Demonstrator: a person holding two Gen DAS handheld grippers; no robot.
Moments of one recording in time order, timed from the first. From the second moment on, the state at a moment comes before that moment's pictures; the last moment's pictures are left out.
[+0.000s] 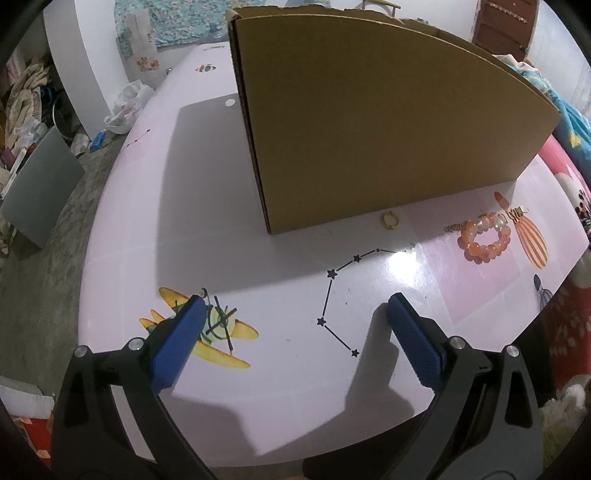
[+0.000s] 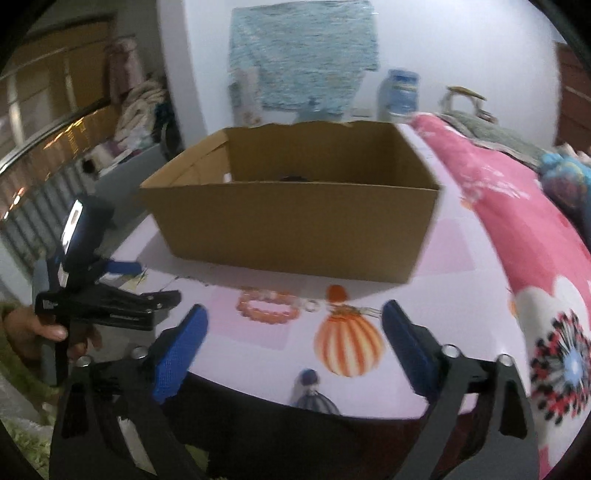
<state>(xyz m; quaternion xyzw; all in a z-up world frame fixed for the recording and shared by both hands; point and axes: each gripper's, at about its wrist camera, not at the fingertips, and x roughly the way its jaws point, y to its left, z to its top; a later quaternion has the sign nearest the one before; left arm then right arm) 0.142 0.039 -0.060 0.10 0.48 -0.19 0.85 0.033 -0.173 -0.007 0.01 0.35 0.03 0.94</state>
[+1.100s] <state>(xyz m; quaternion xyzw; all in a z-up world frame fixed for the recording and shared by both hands) 0.133 0.040 -0.057 0.10 0.47 -0.20 0.85 0.080 -0.145 -0.017 -0.05 0.41 0.12 0.90</state>
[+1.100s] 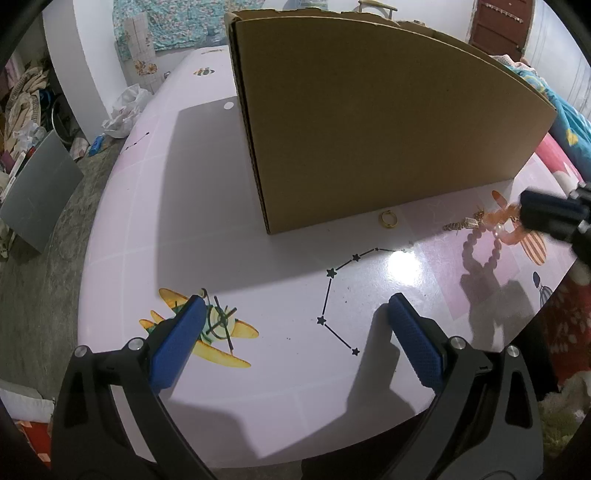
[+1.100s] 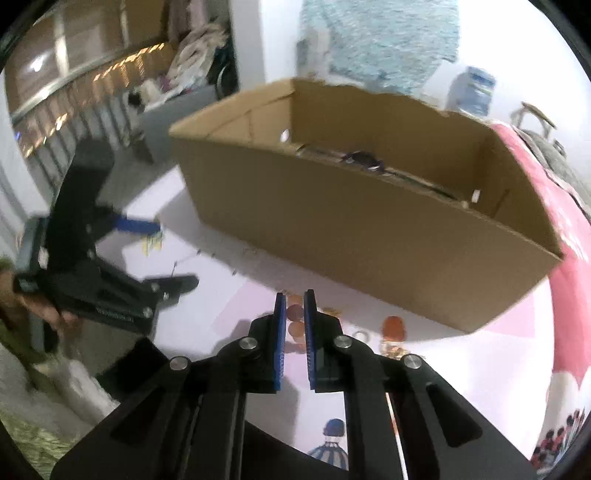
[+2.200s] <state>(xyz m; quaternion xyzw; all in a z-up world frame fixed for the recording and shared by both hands) 0.133 0.045 -0.059 0.10 0.46 -0.20 0.86 0.059 -0.230 -0.027 0.00 0.44 -0.05 0.89</state>
